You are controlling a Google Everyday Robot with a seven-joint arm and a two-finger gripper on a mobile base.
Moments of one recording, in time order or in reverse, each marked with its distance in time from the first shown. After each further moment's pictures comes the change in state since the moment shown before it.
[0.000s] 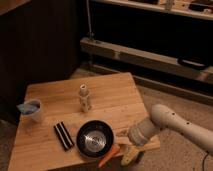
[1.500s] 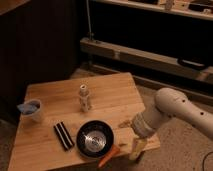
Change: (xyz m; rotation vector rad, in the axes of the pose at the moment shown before) arm -0.050 0.023 -0.065 0.020 0.129 -0.235
